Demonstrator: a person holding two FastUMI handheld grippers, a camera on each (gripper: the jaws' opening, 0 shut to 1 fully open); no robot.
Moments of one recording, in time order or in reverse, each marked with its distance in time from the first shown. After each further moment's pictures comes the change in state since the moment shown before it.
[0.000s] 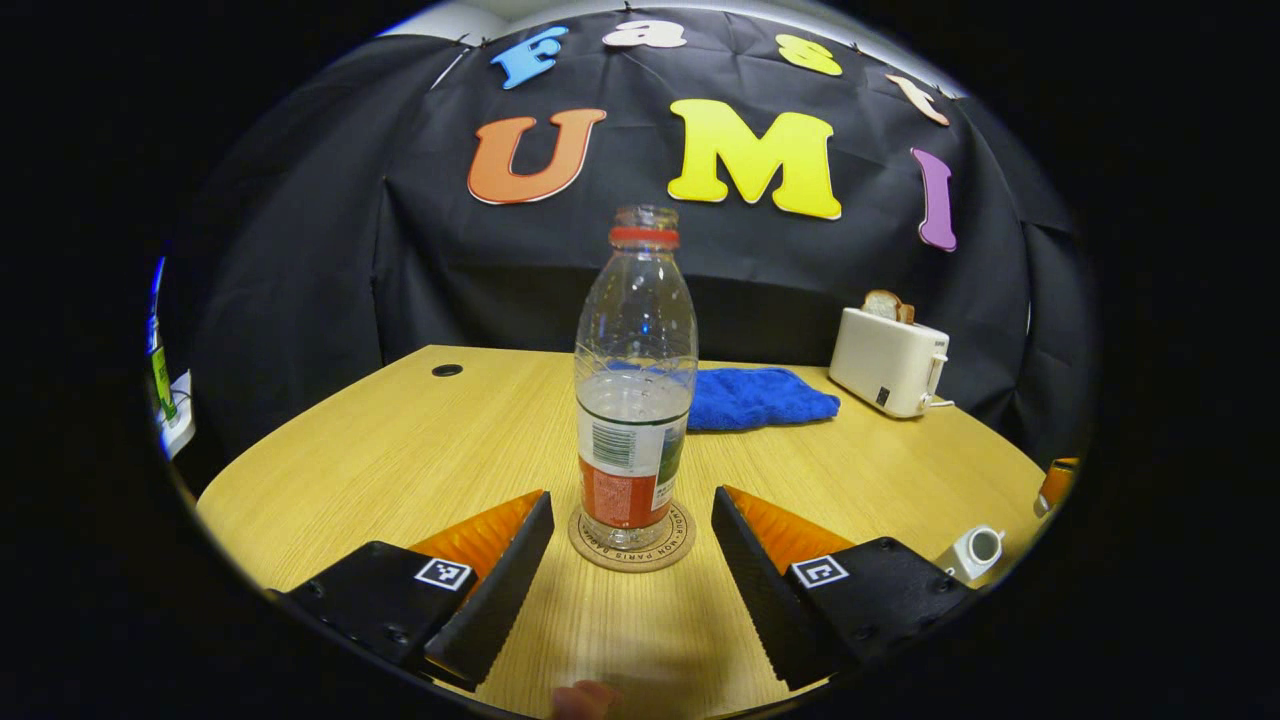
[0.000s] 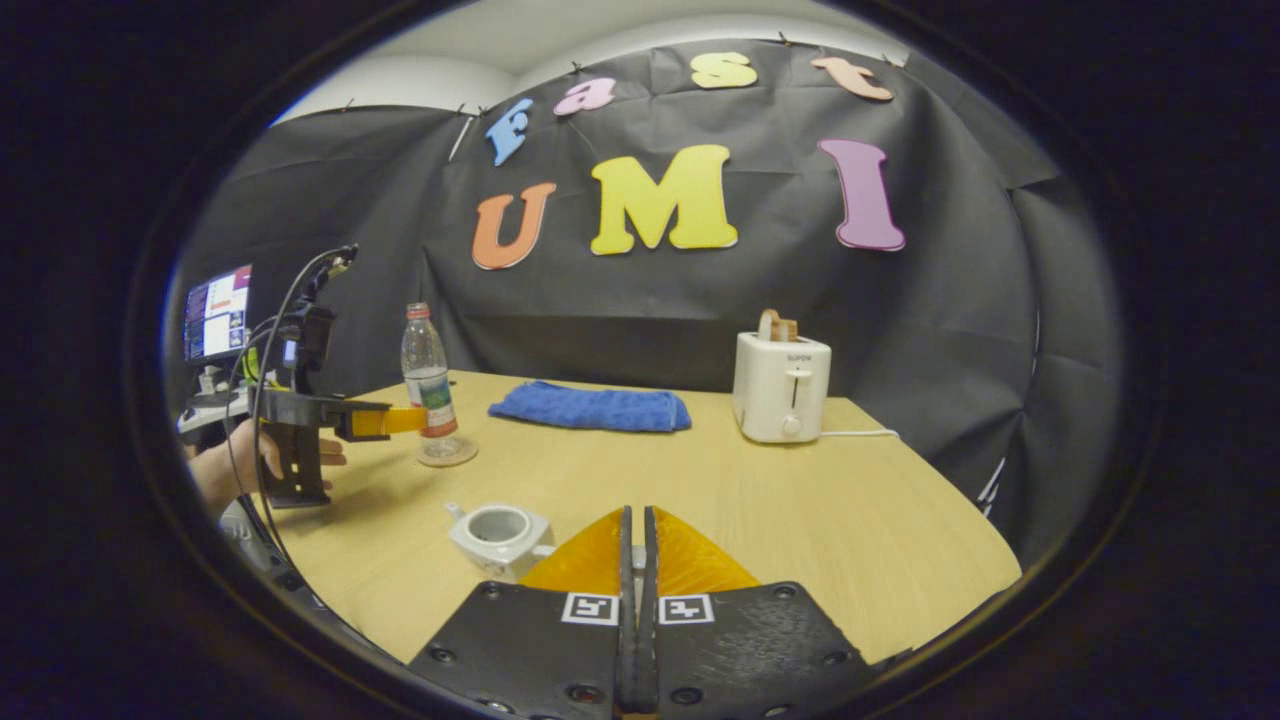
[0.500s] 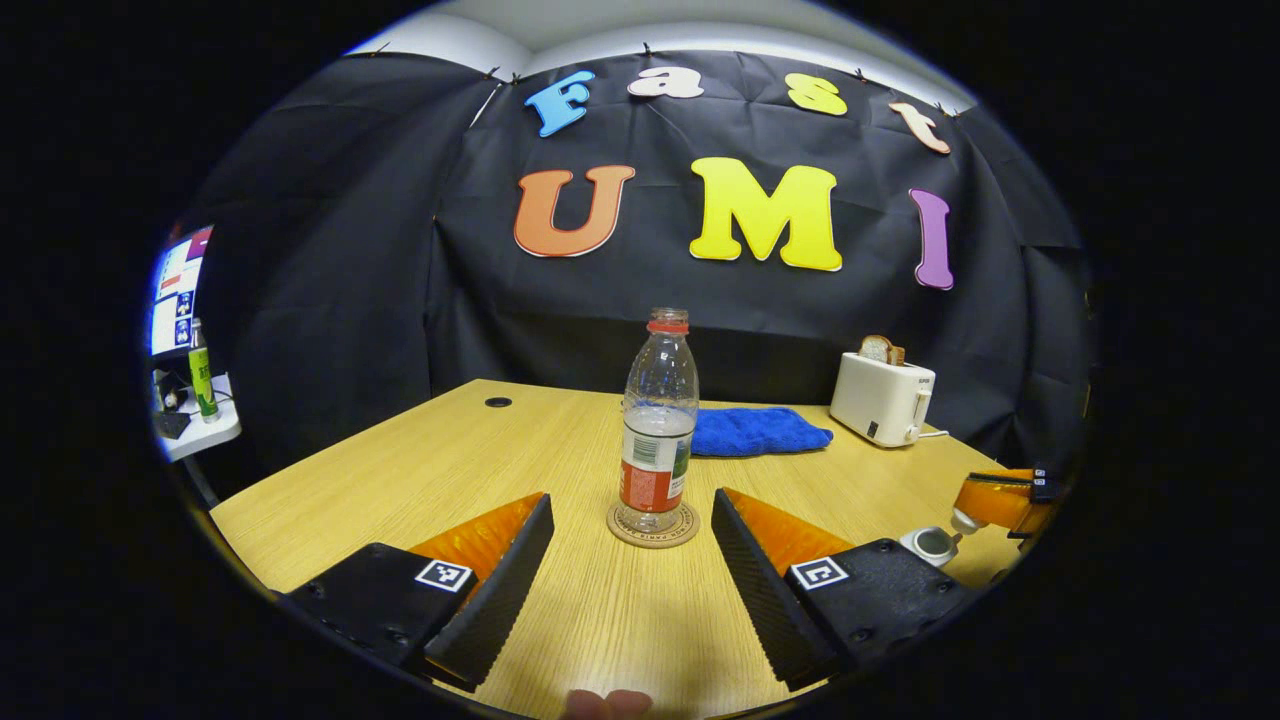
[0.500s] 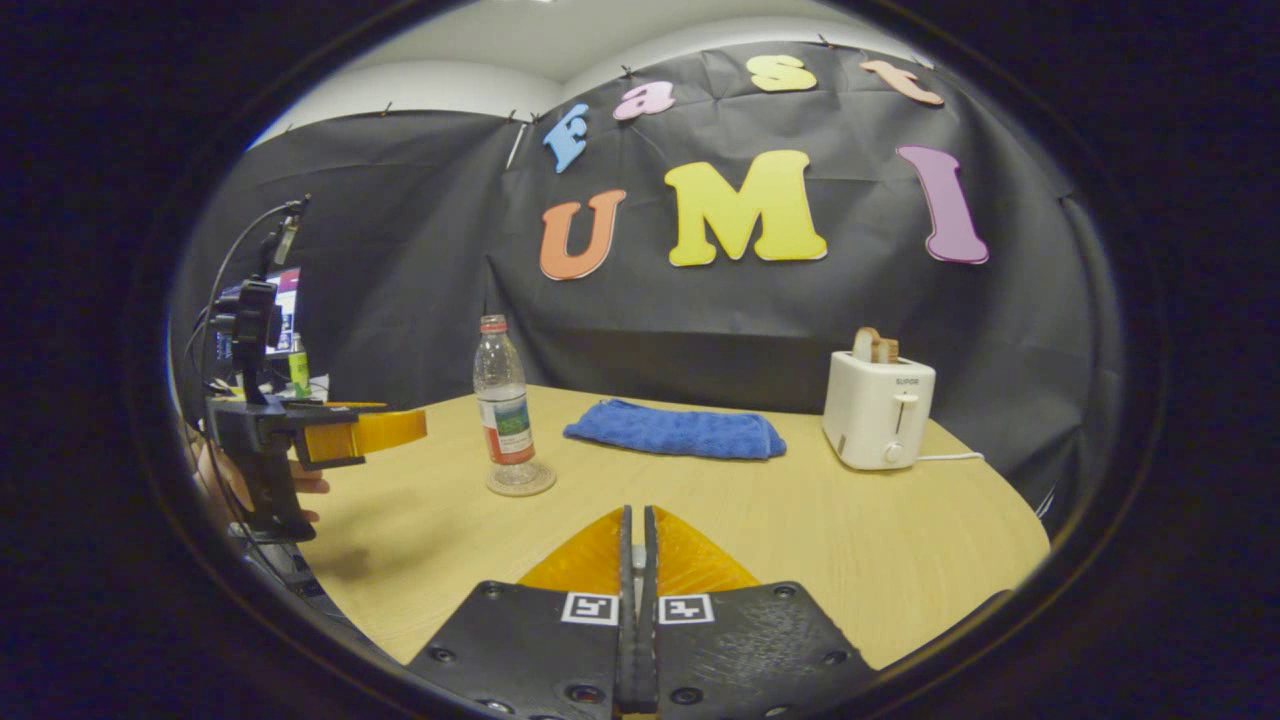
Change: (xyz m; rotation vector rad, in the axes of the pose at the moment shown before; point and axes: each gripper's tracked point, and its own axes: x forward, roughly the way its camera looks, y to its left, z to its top) left arm -0.082 0.011 0.016 0.019 -0.124 0.091; right arm 0.042 0.078 0.013 -0.031 -0.024 0.177
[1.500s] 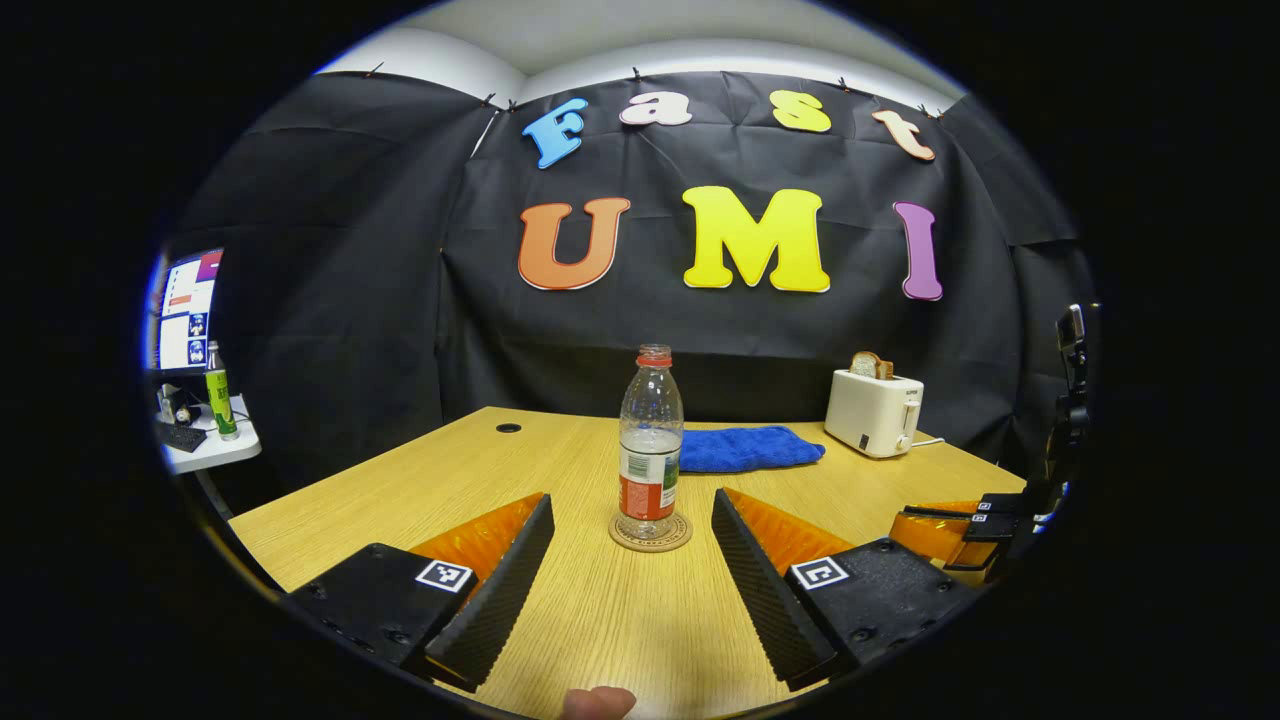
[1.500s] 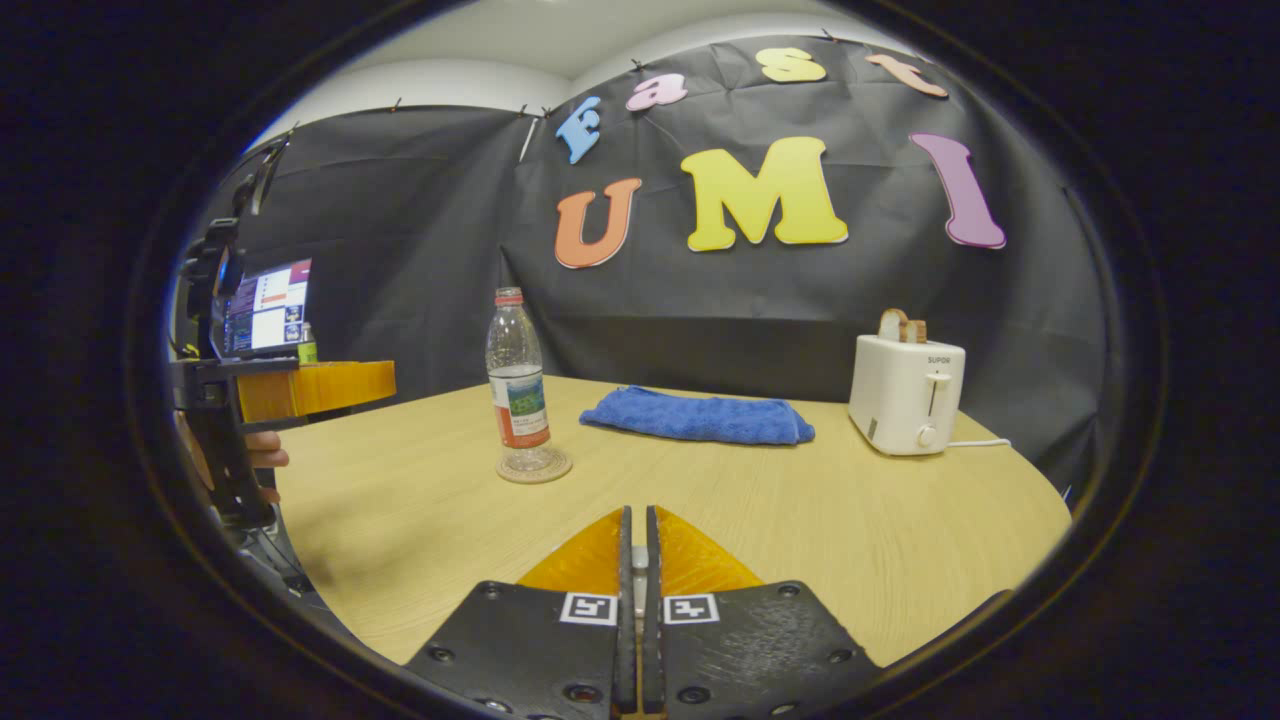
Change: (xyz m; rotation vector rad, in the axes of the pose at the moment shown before) left arm -0.027 -0.020 0.020 0.012 -0.081 0.003; right arm 0.016 0.013 -0.026 -0.012 0.012 0.029
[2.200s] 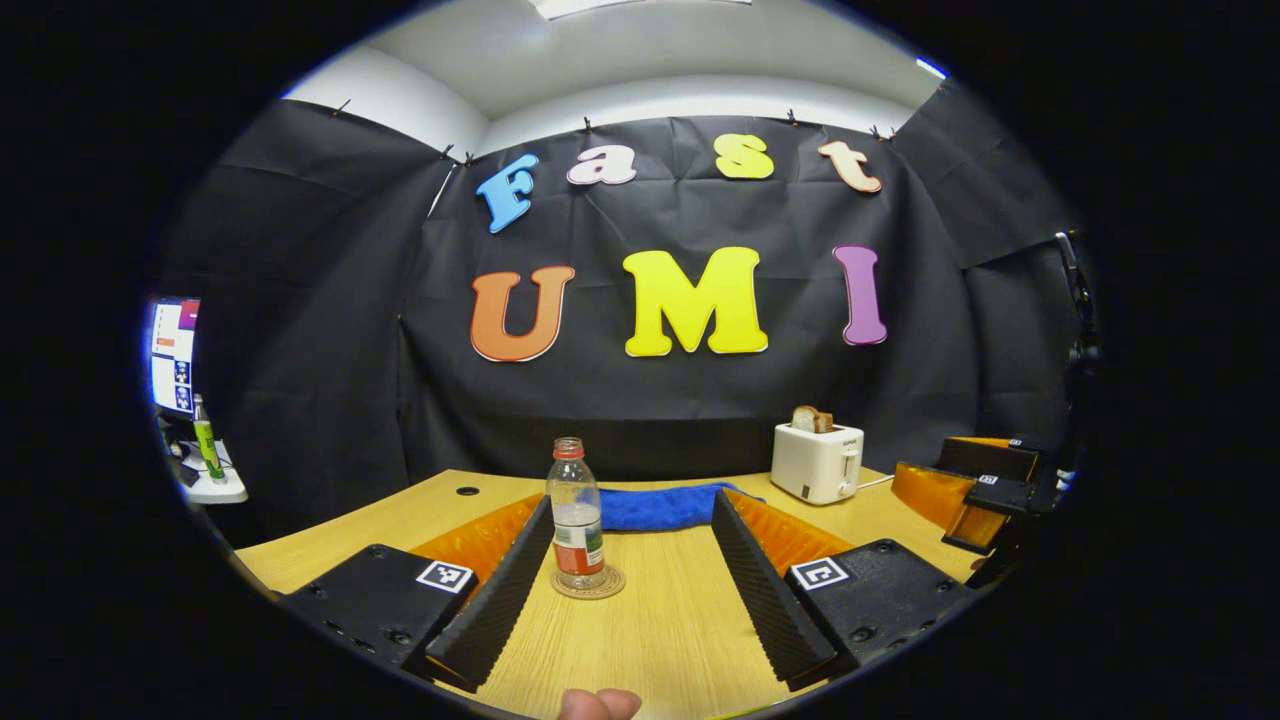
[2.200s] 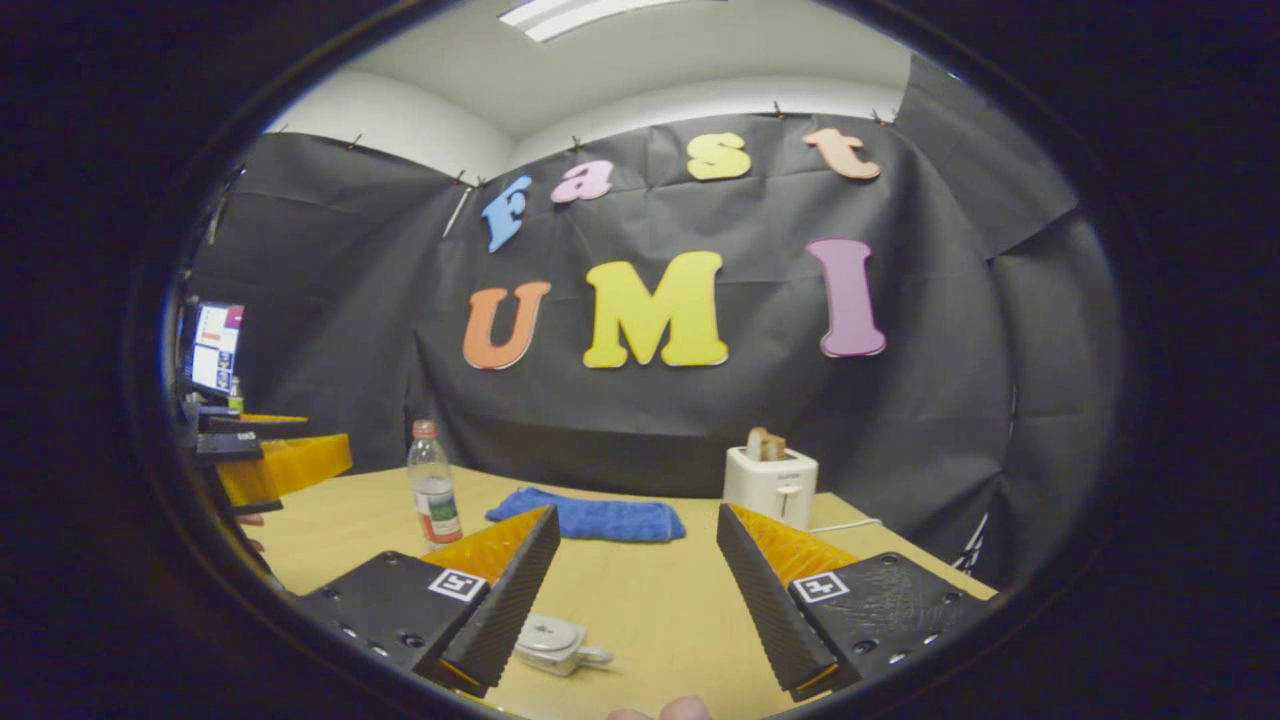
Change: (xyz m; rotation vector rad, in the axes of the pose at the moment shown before) left arm -0.034 -0.072 0.070 0.044 -0.177 -0.107; right arm -0.103 -0.078 0.117 0.019 -0.294 -0.339
